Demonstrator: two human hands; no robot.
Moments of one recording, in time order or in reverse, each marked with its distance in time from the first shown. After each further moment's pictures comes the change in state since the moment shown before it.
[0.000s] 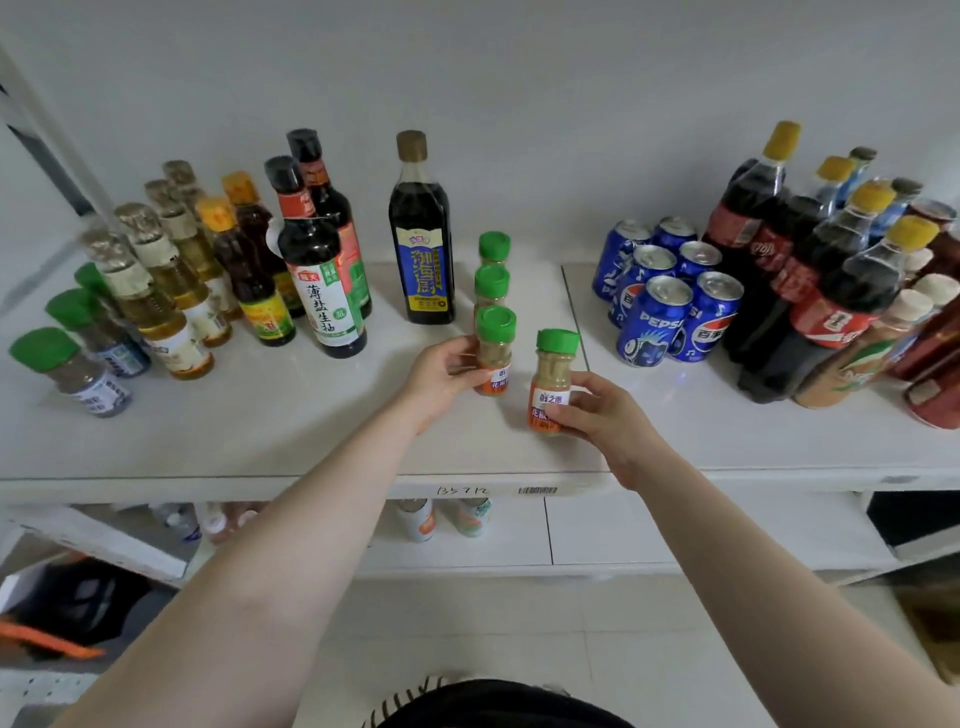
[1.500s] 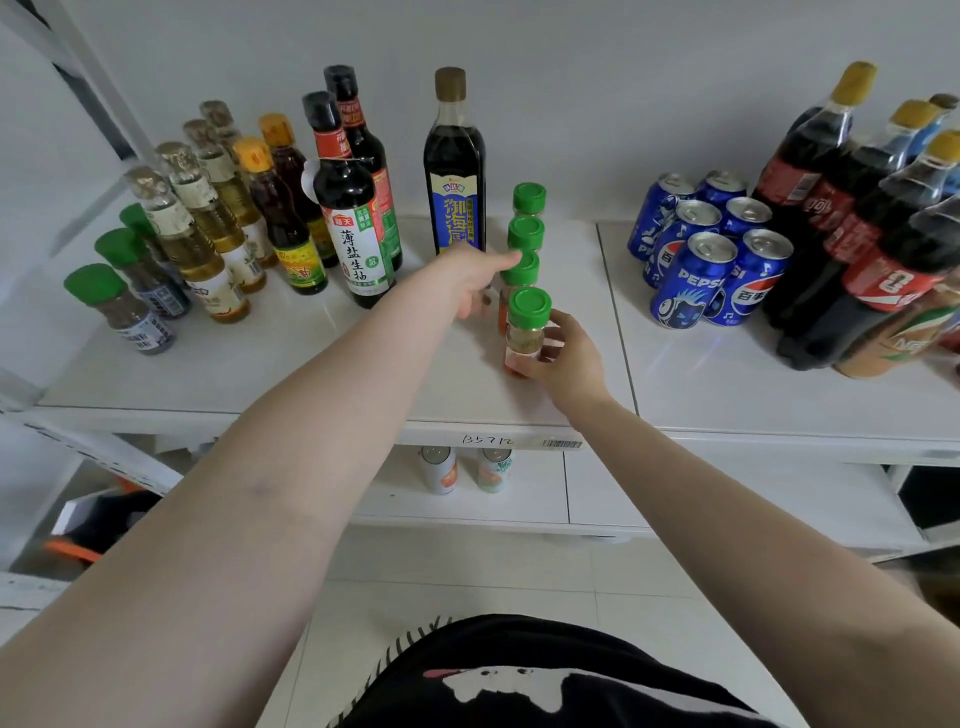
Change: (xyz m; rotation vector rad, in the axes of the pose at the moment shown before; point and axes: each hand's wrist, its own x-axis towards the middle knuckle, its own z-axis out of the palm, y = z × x) left_hand 0.034 0.067 -0.015 -0.103 0.109 -0.432; right_hand 0.043 0.032 0.060 -0.424 0.184 -0.176
